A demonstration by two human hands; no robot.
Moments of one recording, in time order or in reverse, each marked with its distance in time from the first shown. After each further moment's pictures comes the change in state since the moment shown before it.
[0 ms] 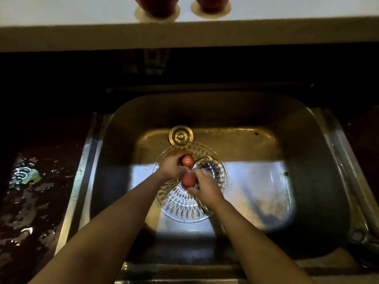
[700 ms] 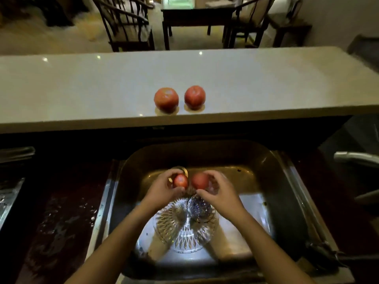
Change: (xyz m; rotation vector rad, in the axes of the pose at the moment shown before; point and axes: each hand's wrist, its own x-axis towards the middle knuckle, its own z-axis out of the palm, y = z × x) left_hand -0.126 0.106 -0.089 -0.238 0.161 0.160; right_hand -0.089 -0.093 -0.154 0.338 0.281 -0.164
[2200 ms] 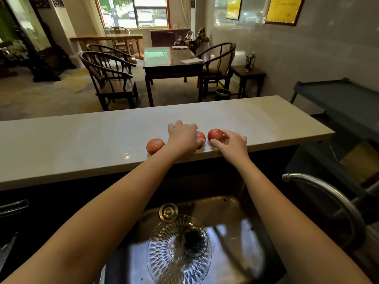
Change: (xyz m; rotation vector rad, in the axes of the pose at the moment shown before) left_hand 0.082 0.230 -0.035 0.892 0.254 0.429; right_hand 0.087 -0.116 -0.134 -0.231 0.534 0.040
